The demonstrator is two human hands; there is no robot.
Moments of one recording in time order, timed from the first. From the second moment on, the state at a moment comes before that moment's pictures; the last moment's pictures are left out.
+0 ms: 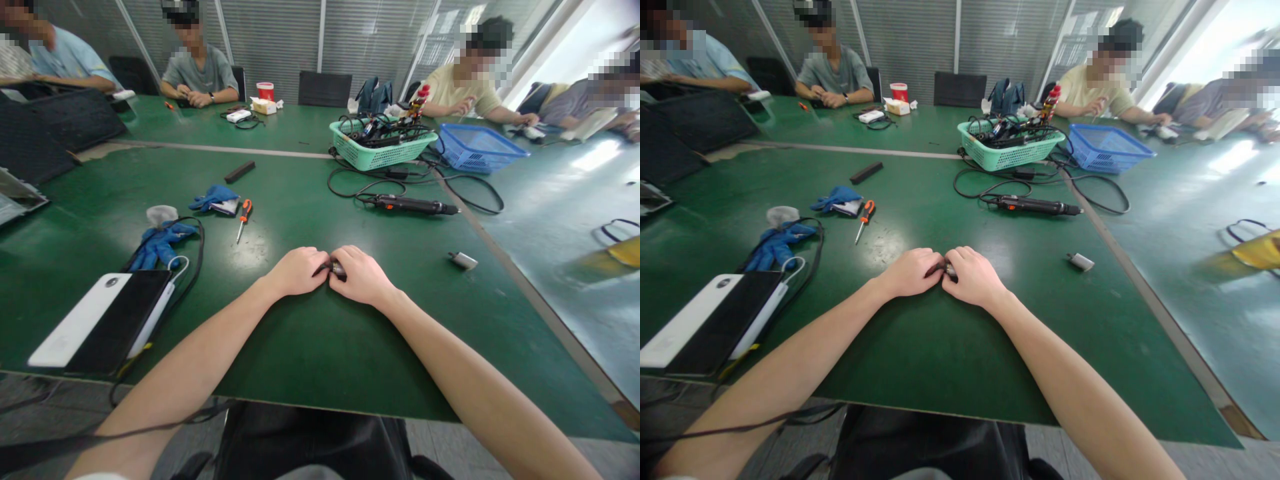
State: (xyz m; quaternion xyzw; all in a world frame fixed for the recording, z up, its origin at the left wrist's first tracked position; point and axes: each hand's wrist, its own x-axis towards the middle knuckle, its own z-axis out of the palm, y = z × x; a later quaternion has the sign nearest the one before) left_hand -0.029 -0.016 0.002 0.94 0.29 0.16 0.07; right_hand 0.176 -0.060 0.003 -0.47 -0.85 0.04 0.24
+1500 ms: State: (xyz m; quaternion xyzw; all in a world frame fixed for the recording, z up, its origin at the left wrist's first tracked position) left_hand -0.030 -0.015 0.000 0.94 0.29 0.16 0.07; right_hand 0.176 -0.060 0.004 -0.47 -0.85 0.05 0.24
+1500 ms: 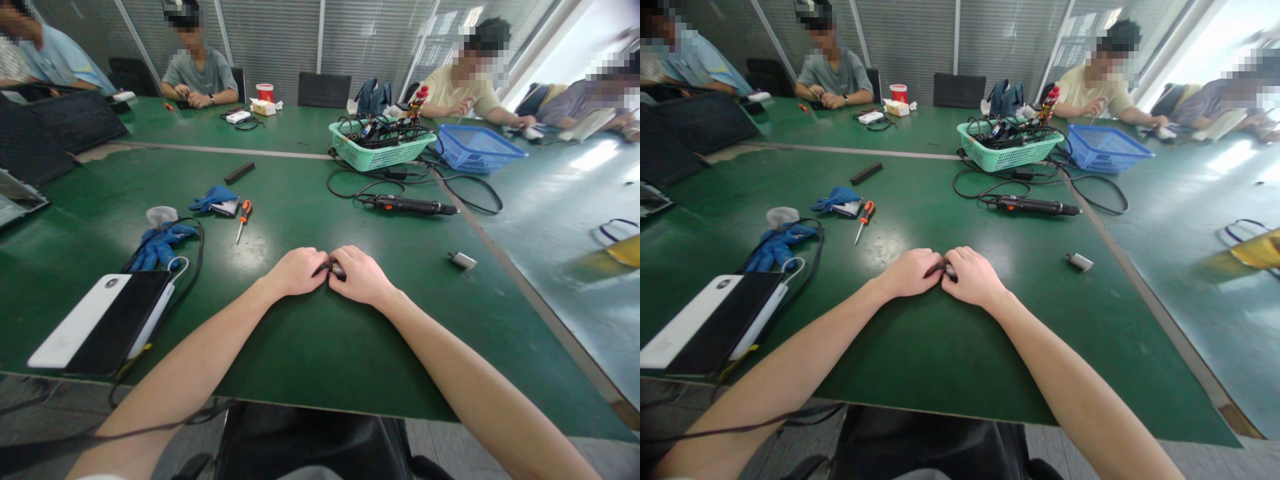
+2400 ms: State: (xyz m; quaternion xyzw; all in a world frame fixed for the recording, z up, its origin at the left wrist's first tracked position) left_hand -0.030 -0.017 0.001 0.94 0.29 0.17 0.07; right_hand 0.177 -0.059 0.002 -0.47 -0.85 0.04 0.24
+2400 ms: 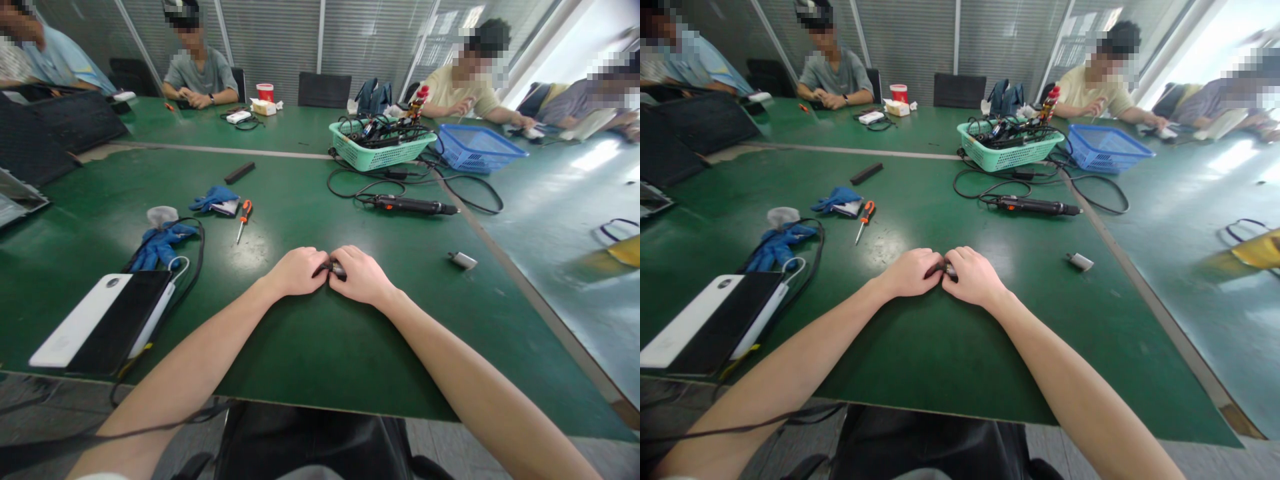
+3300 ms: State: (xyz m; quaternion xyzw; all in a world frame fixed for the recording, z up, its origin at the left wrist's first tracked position) left_hand -0.031 -0.017 0.002 0.94 0.30 0.17 0.07; right_hand 0.176 -0.060 0.005 -0.47 -0.85 0.04 0.23
